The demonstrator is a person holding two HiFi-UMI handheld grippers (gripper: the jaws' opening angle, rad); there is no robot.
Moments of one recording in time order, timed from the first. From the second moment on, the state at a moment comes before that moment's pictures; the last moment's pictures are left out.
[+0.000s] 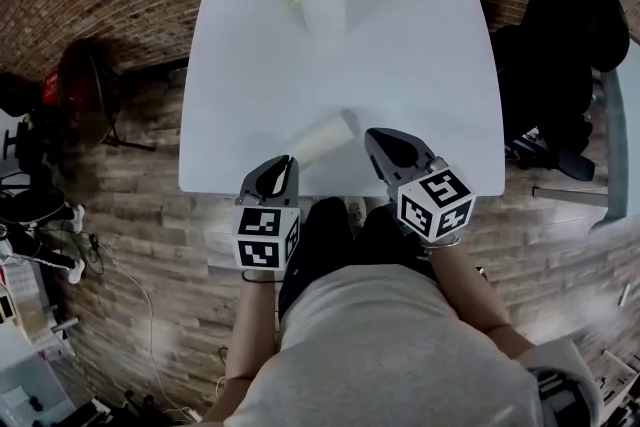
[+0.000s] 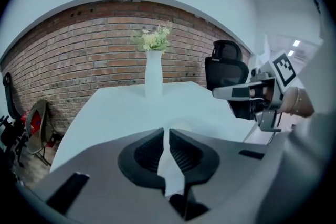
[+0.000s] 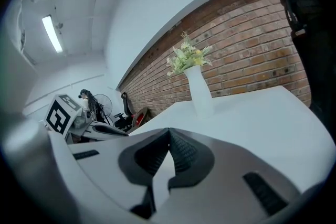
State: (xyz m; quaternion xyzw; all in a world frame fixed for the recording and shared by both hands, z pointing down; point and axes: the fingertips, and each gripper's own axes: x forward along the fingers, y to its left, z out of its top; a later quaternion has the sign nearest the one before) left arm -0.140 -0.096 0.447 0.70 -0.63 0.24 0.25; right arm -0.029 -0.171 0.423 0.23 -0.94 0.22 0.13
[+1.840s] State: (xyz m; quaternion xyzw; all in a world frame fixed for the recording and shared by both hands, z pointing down) left arm -0.123 -0.135 0.570 0.79 -0.33 0.46 0.21; right arm -0.010 -0.156 0.514 0.30 -0.88 0.34 0.16
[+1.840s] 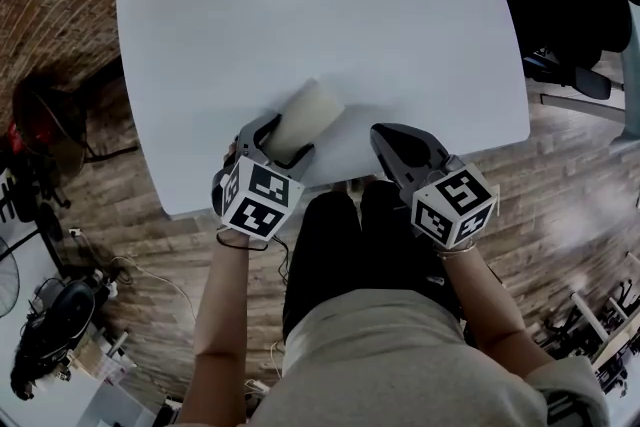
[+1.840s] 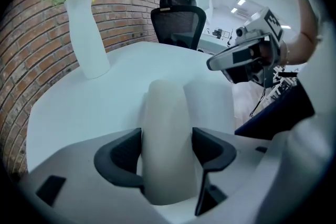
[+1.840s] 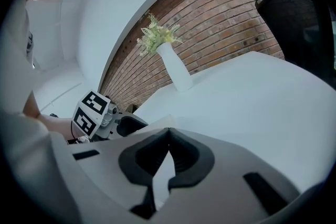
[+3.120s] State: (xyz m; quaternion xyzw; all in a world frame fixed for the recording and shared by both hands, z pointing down) left arm -0.113 -0.145 0.535 0.83 -0.35 0.35 0.26; right arm -0.050 -0.171 0.514 0.27 -0.86 0.41 0.12
